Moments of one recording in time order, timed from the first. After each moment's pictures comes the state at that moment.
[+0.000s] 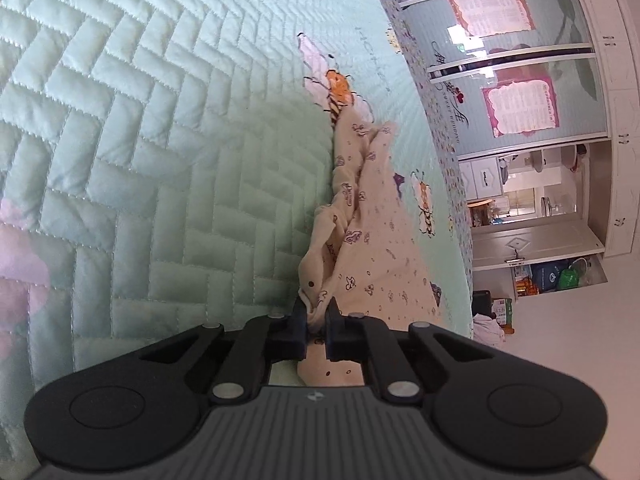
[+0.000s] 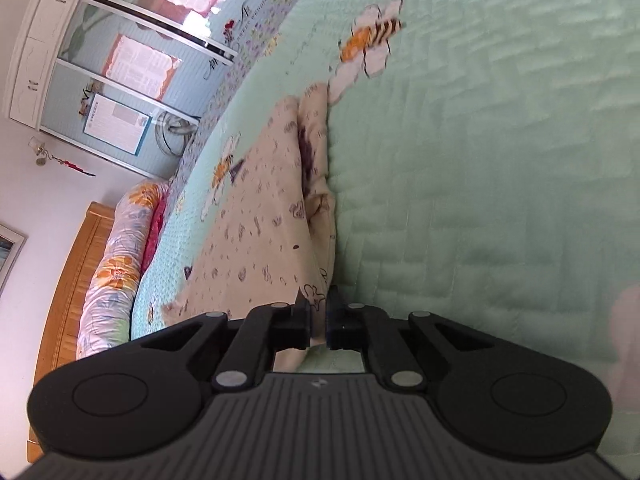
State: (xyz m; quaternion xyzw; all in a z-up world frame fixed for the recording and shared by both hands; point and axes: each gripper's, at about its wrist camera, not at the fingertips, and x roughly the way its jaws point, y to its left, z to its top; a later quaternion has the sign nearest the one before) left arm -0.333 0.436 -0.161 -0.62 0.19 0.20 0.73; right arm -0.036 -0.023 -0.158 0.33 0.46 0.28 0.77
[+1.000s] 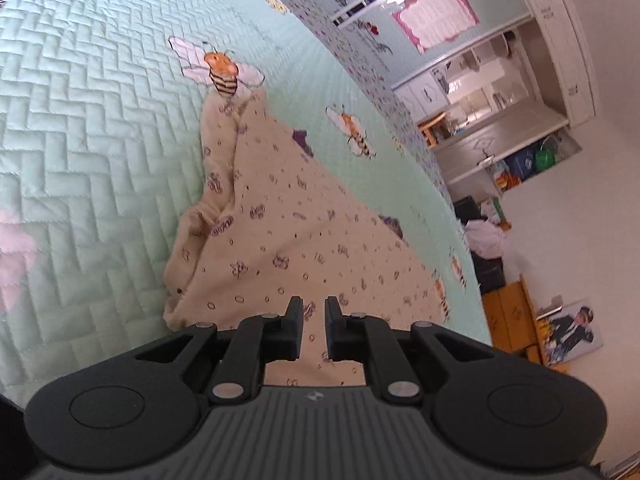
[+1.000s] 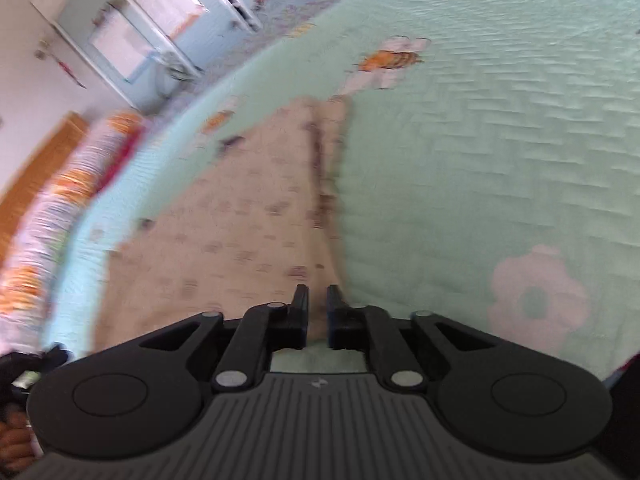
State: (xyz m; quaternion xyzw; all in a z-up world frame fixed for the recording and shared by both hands) left arm -0.314 0.374 -0.129 -0.46 0.27 0.13 0.83; right arm -0.084 -0.039 -0.146 0.14 0.44 0.25 0.85
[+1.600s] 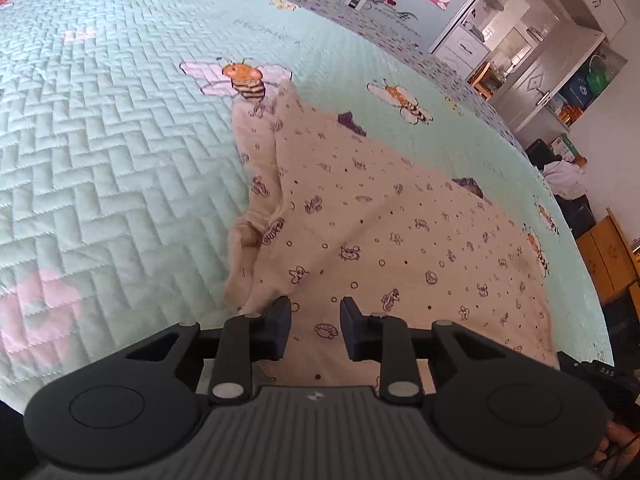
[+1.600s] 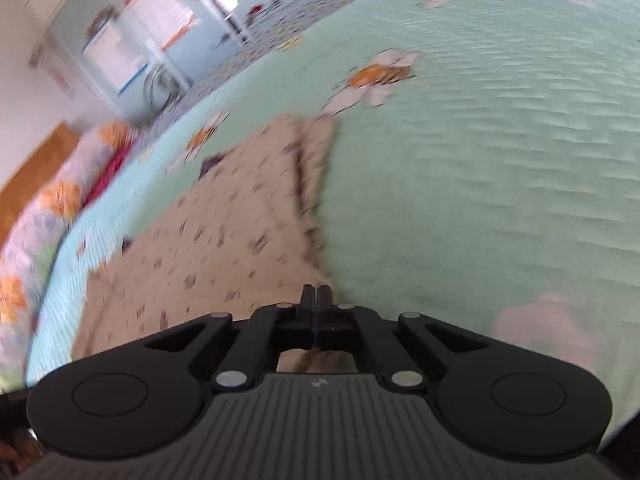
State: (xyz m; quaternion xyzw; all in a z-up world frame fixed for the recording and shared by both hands) left arm -0.296 0.365 -0.119 -0.32 0.32 0.20 0.87; right arm -0.067 -0.038 -0.137 0.15 0.40 0.26 0.86
